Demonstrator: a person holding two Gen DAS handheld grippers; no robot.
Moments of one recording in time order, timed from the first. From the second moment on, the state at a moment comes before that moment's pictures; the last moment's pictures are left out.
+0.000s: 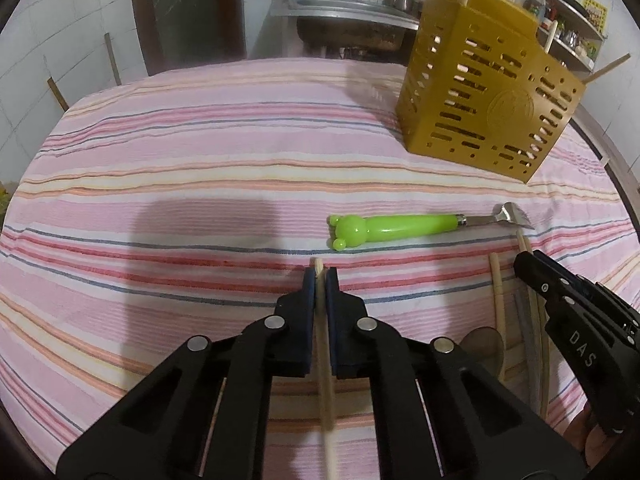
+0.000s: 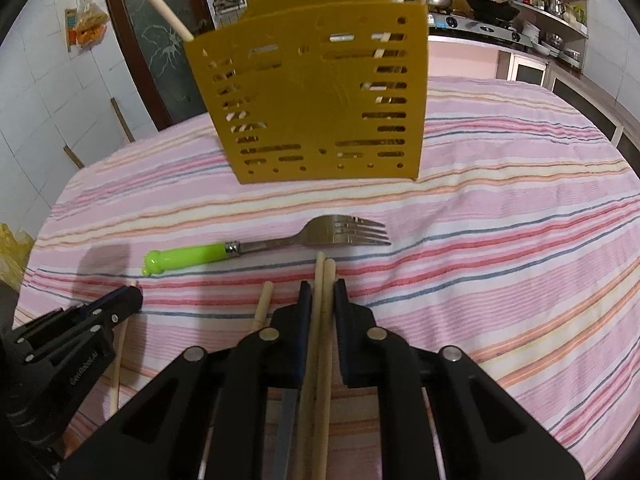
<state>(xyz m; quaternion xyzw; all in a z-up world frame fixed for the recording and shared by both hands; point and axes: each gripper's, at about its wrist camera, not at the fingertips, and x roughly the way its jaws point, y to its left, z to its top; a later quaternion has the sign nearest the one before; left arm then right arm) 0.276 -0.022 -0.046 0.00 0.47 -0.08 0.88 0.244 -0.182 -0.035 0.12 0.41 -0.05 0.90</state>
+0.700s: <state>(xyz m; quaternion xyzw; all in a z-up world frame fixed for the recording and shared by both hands) 0.187 -0.019 0.074 -0.02 0.27 -0.10 0.96 0.167 -0.218 0.055 0.14 0.22 -0.02 0.97</state>
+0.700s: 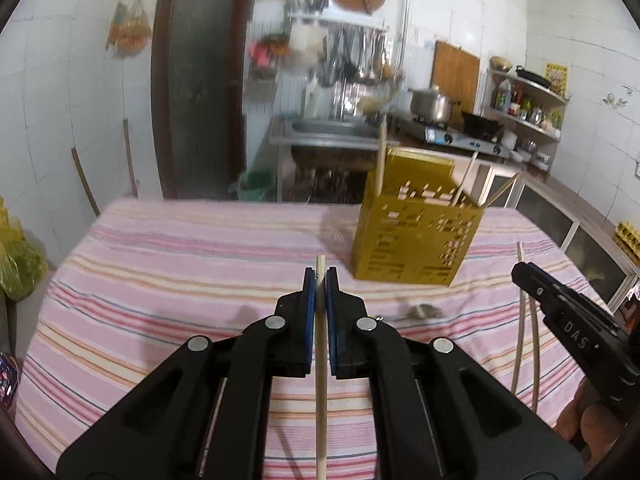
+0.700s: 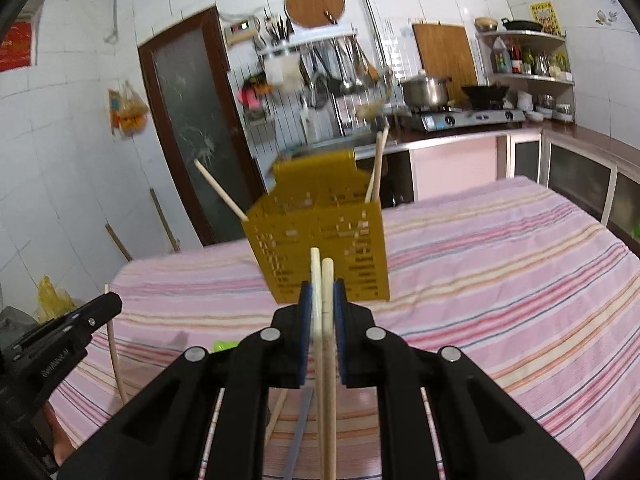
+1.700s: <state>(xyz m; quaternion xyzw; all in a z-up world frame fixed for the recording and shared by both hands) 0.169 -0.037 0.138 -0.02 0.17 -0.12 0.98 0.141 -0.243 0.101 0.13 0.08 0.00 0.99</state>
